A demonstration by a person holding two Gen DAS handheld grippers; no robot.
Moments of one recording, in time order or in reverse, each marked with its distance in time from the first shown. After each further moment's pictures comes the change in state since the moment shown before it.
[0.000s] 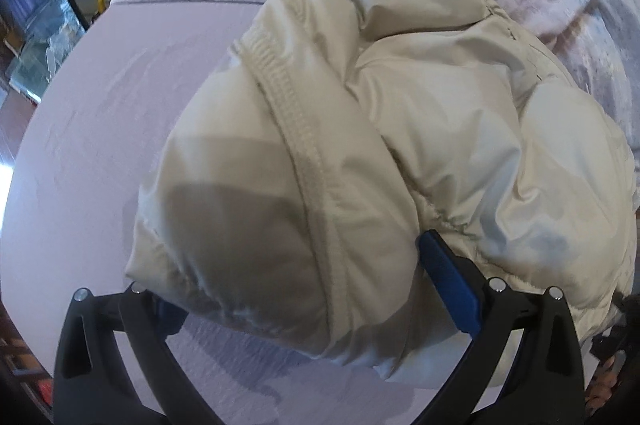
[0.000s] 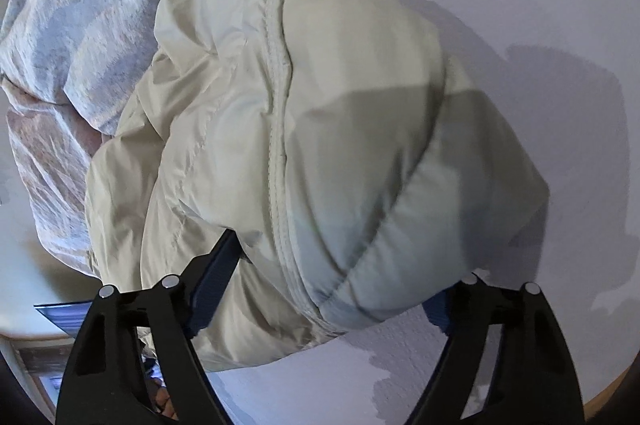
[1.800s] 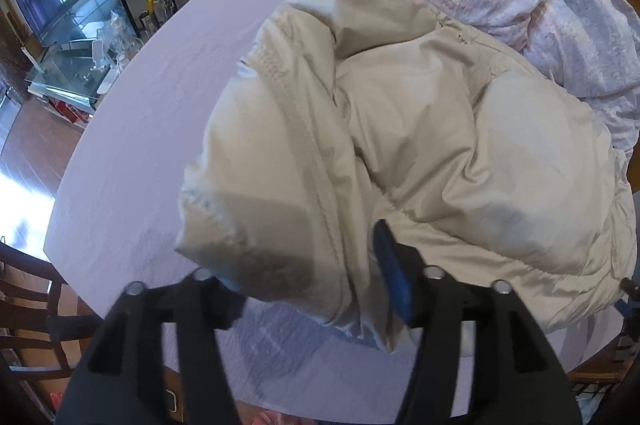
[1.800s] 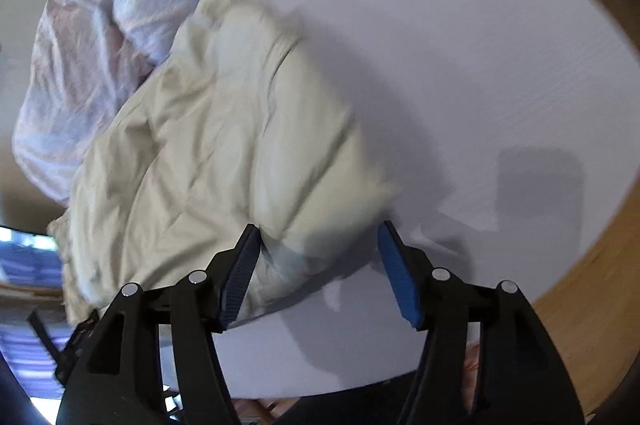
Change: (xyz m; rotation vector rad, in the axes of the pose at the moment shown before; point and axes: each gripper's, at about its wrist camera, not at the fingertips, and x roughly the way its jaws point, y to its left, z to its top) left arm -0.097 0.097 -0.118 0.062 -0.080 0.037; right arm -0.114 -0.020 -0.121 -0.216 -0.173 -0.217
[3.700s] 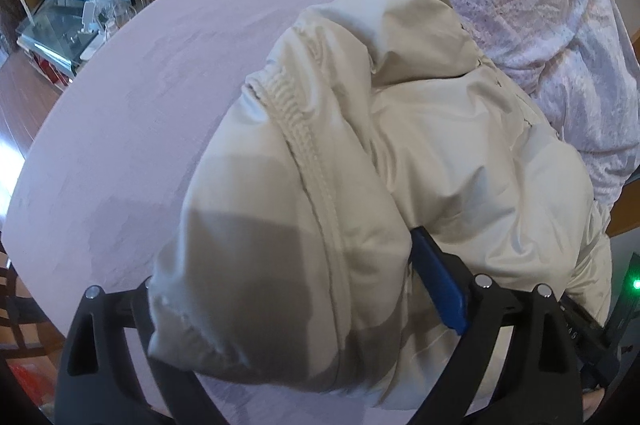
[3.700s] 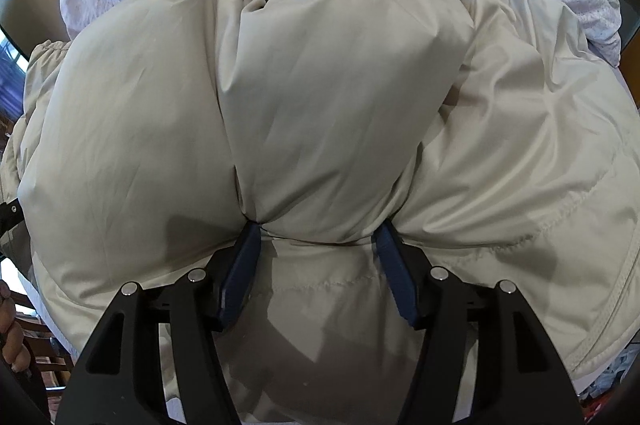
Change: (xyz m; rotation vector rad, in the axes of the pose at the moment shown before) left arm 0.030 0.017 0.027 -0.159 0.006 -0.123; right arm 0.105 0.214 -0.064 -0.601 0.038 -0.024
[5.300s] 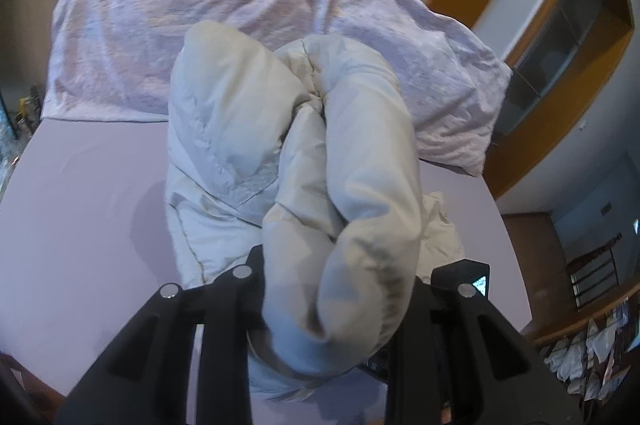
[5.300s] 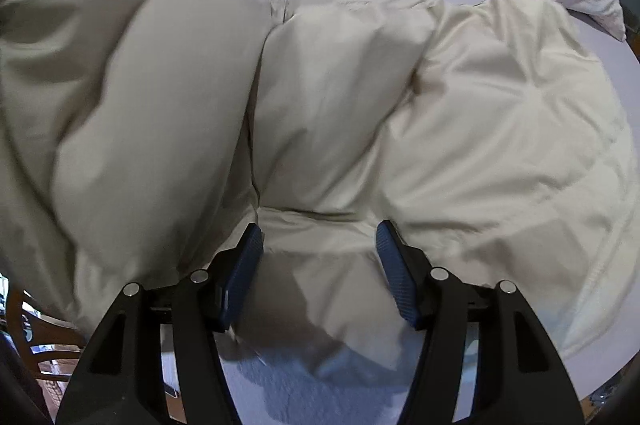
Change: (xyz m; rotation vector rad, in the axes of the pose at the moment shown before) left arm -0.116 -0.234 -0.039 0.376 -0.184 -0.341; right arm -0.059 -0.058 -0.033 0.053 -0.050 0.179
